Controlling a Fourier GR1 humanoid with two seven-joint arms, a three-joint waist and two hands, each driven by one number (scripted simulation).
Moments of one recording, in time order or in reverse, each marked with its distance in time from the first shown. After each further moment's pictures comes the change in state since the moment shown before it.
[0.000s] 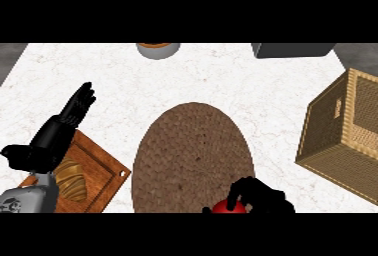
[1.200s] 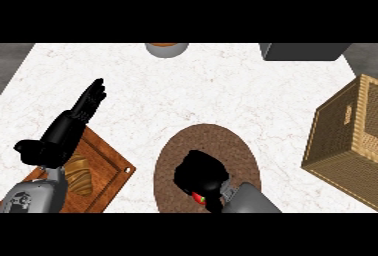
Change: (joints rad) left arm -0.038 -0.018 -0.039 0.003 -0.008 -0.002 0.015; right arm -0.605 -0.009 -0.046 0.778 -0.100 0.569 -0.821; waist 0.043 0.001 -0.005
